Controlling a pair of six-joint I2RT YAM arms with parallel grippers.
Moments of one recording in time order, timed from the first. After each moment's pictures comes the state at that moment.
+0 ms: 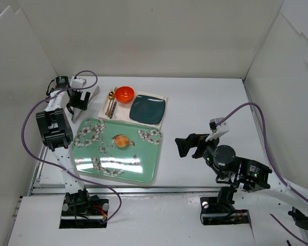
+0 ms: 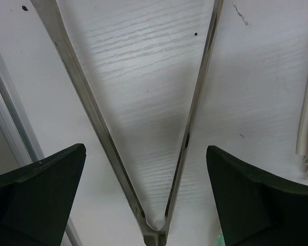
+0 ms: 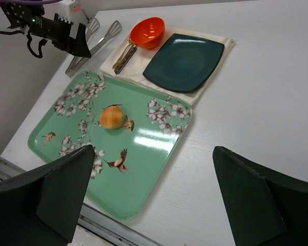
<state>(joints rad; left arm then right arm) 0.25 2.27 1.90 -0.60 0.24 0.48 1.17 0.66 0.84 -0.44 0.66 0.52</state>
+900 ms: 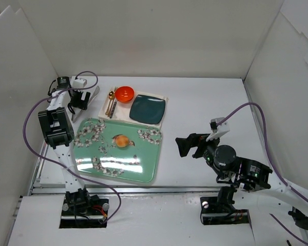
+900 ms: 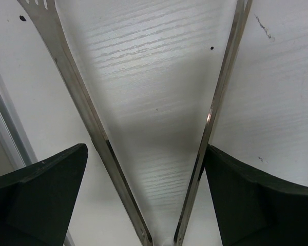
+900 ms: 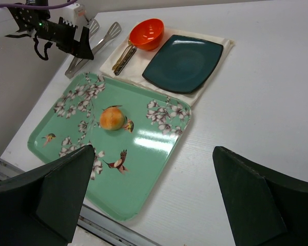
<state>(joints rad) 0.25 2.34 1.96 -0.58 0.22 0.49 1.17 0.65 0.84 -0.44 0.66 0.52</state>
